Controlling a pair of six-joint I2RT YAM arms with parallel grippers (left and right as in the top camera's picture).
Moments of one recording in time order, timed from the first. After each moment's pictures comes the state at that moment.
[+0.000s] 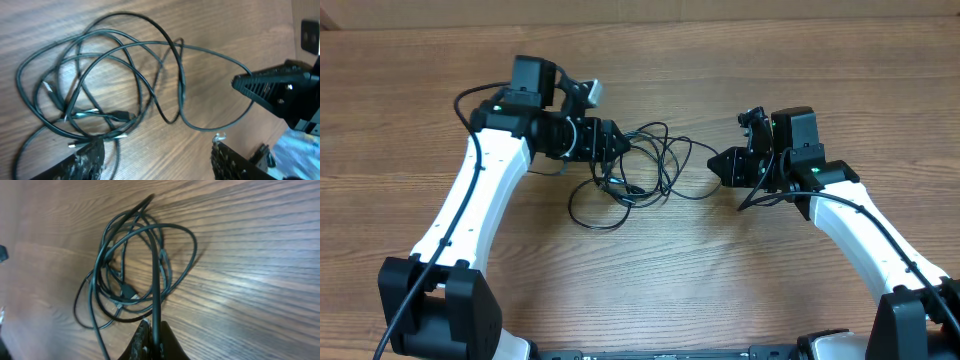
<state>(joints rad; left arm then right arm) -0.18 1.69 1.40 -0.87 0.63 -0.12 0.19 1.51 0.93 -0.37 -0.54 0.30</state>
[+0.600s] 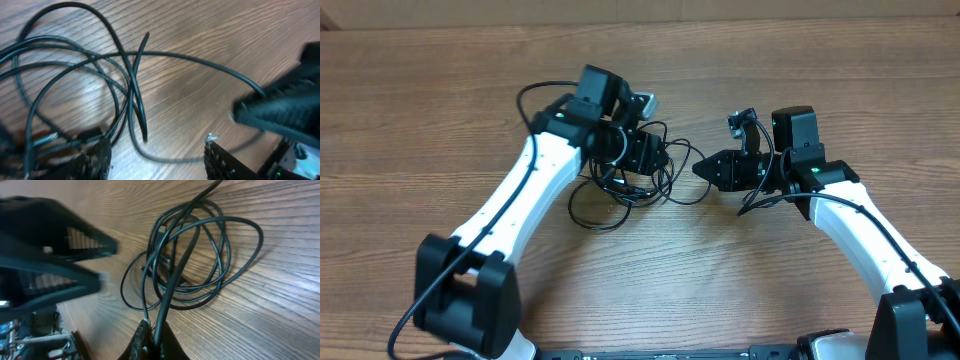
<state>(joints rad) -0.39 1.75 1.40 -0.76 0.50 -0.14 0.19 1.51 0.93 -0.35 -0.78 0.26</state>
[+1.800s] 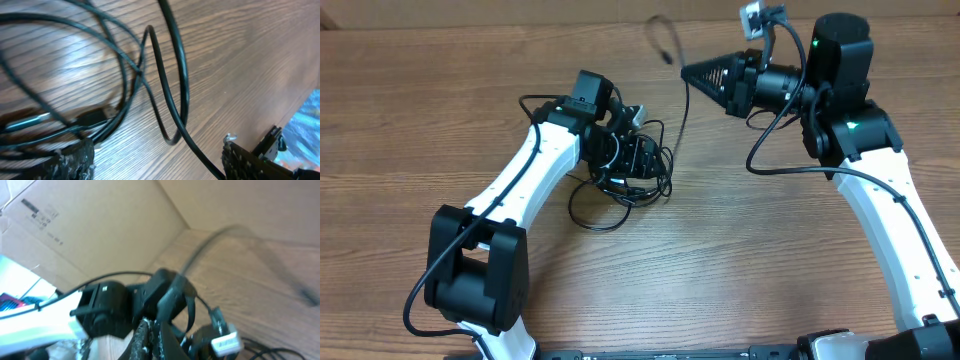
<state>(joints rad) -0.34 1.87 1.40 -0.82 0.60 -0.16 0.18 1.51 1.41 -0.21 -0.98 0.39</state>
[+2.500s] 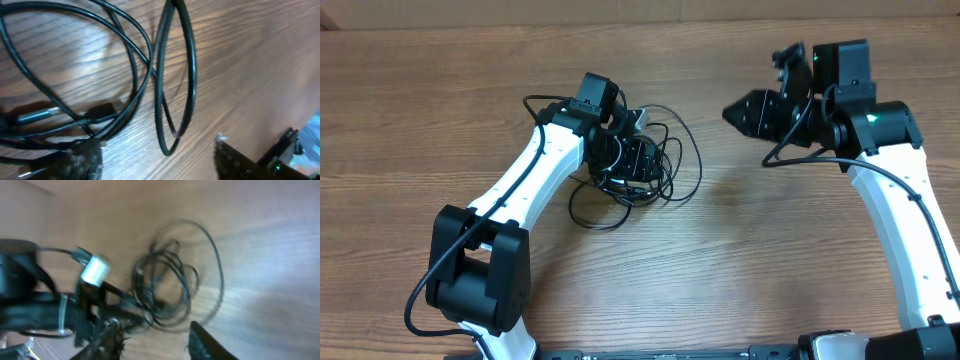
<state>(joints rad) -0.35 1.87 1.40 -0.84 0.52 -0.17 0.13 1.52 1.46 -0.90 -0.51 0.32</state>
